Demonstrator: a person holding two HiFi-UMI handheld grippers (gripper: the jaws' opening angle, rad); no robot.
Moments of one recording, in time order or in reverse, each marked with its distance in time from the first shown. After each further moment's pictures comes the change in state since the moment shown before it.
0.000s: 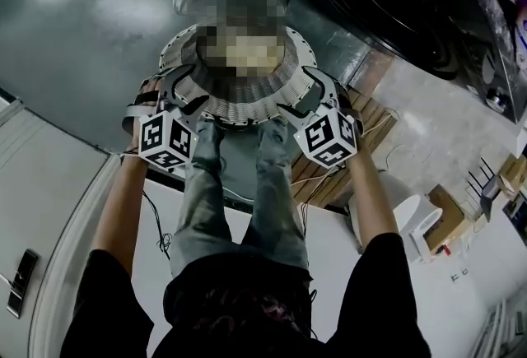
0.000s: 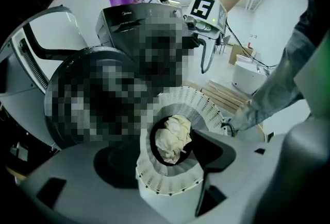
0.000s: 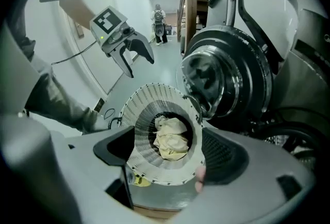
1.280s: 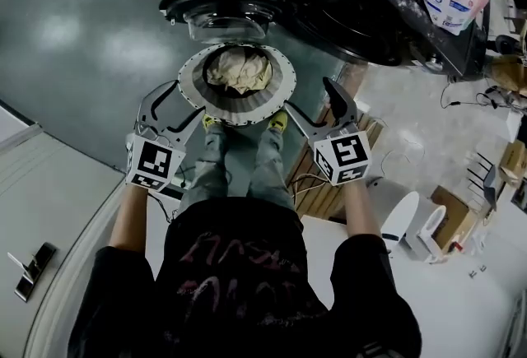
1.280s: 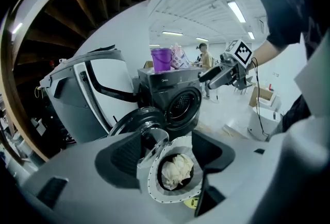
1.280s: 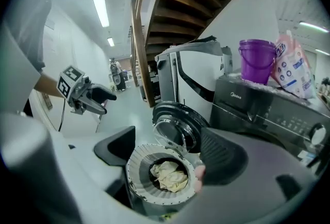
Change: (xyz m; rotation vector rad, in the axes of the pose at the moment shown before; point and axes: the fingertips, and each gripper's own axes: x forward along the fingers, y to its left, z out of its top) left arm -0.238 0.035 0.106 -0.276 -0.355 0.193; right arm -0.249 -0.012 0.130 0.452 -0.464 -0.346
